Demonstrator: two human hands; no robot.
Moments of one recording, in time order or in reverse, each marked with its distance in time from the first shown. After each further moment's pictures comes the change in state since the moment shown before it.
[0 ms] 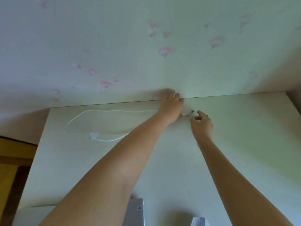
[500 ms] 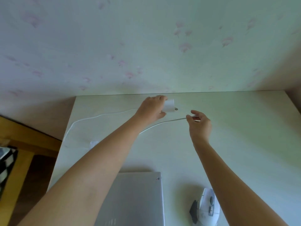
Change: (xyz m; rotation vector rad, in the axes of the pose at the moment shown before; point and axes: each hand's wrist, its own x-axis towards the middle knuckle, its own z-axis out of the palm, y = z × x) left_hand -0.137 -0.068 -0.028 -0.258 0.120 -0.078; right_hand -0.106 -0.019 0.013 0.142 0.067 -0.125
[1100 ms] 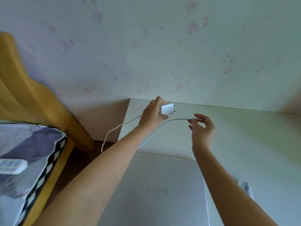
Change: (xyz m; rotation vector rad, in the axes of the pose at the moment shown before) left_hand -0.203 -0.072 -0.101 -0.551 0.352 -0.372; right_hand -0.201 -0.092 0.061 0.485 -0.011 -0.095
